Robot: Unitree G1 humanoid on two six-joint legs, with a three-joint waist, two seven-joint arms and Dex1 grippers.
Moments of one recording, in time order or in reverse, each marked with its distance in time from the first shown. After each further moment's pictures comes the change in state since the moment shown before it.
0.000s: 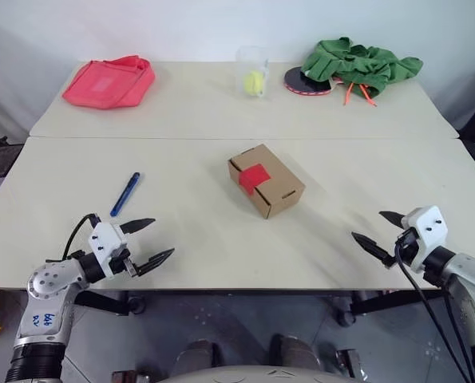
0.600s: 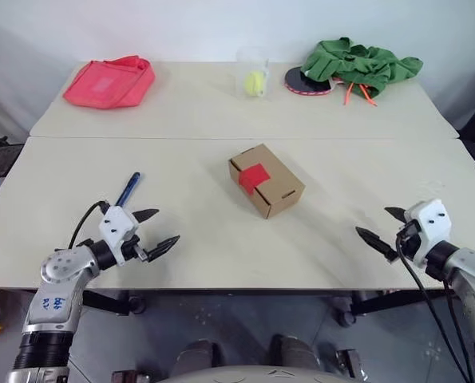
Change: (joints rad) left arm -0.130 -0.006 -0.049 -0.049 0.019 0.178 0.099; right arm -0.013 -0.026 -0.014 -0.123 0.004 0.162 -0.085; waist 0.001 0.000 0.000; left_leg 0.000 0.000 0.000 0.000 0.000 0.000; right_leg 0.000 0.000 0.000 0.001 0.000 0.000
